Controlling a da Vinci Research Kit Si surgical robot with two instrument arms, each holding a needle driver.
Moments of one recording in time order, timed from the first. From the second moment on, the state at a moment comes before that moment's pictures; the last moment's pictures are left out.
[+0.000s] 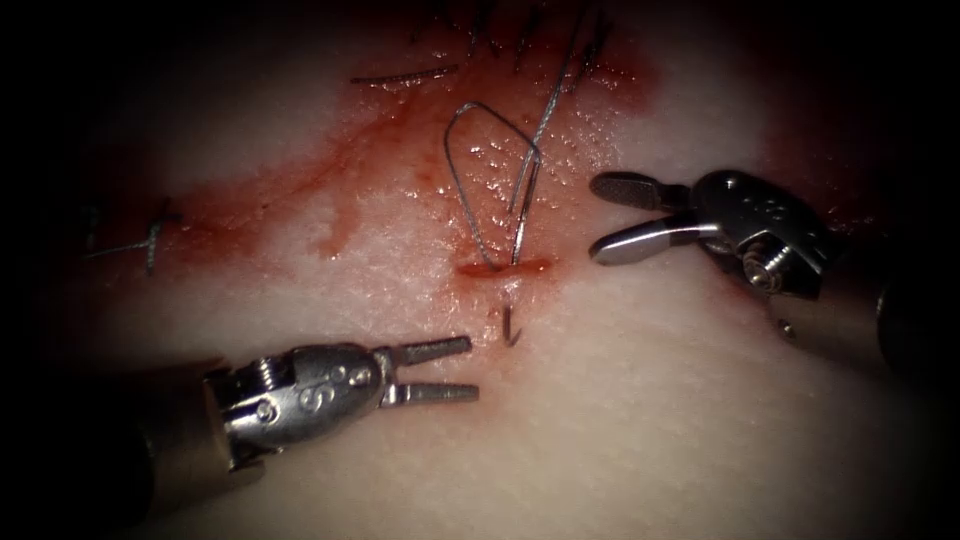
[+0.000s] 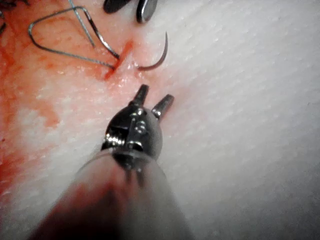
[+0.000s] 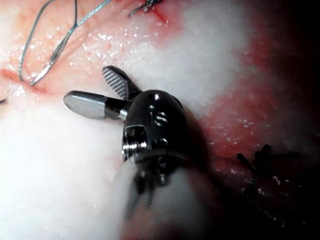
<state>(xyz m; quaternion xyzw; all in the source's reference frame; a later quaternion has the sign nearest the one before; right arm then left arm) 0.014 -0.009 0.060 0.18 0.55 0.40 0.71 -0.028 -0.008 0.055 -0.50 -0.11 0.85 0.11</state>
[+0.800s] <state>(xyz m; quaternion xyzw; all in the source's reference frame) 0.014 -0.010 0.061 0.18 0.55 0.39 0.72 -0.031 -0.004 0.056 -0.47 -0.14 0.87 0.08</state>
